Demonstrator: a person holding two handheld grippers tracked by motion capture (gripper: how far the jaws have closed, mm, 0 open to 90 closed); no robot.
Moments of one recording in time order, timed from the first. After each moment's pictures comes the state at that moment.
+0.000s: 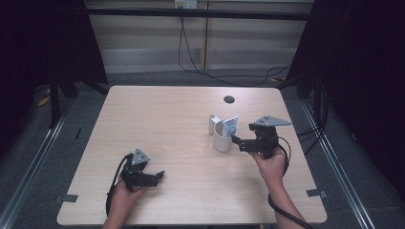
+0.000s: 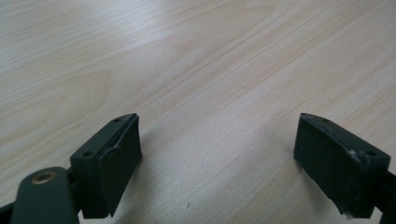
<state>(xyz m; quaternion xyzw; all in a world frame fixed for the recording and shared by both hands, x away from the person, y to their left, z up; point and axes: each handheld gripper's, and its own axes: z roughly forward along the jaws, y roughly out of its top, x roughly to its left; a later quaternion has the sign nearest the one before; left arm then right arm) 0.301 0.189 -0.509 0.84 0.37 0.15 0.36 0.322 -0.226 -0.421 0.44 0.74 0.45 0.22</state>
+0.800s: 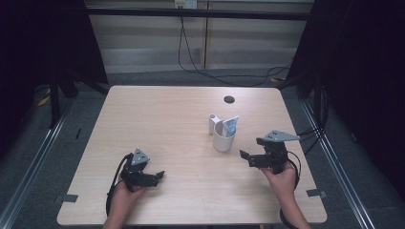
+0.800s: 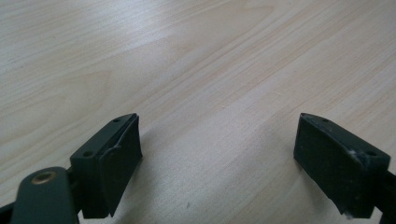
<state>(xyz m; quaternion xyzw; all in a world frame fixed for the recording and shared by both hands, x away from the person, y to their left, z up) 0.301 0.189 -0.509 0.84 0.37 0.15 0.36 0.289 -0.251 -0.447 0.44 0.76 0.43 0.20</state>
